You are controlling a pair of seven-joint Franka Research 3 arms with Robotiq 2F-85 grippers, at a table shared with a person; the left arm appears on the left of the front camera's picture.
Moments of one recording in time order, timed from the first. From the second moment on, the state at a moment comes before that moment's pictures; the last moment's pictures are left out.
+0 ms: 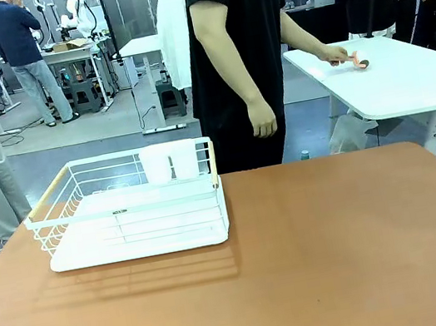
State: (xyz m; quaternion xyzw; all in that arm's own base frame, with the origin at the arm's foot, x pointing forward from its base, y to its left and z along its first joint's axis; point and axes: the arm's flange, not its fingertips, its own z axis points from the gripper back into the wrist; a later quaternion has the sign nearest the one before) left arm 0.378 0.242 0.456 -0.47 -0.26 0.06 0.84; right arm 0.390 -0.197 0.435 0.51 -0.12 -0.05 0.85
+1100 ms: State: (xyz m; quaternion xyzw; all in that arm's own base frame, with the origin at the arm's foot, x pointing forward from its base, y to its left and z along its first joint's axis) left arm 0.378 0.242 0.456 -0.47 -0.26 0.06 0.84; right arm 0.390 -0.197 0.435 0.51 -0.12 -0.05 0.85
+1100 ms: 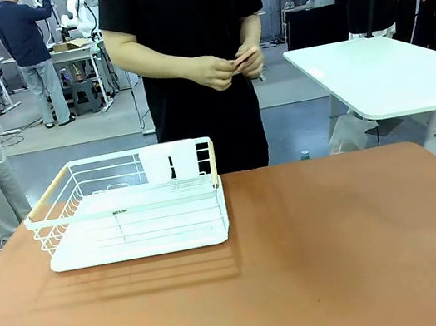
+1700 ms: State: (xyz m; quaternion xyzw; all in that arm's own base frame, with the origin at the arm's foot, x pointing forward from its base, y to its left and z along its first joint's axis) left arm 0.378 0.242 0.456 -0.47 -0.26 0.06 0.84; right arm 0.390 -0.197 0.435 0.51 -0.12 -0.05 0.85
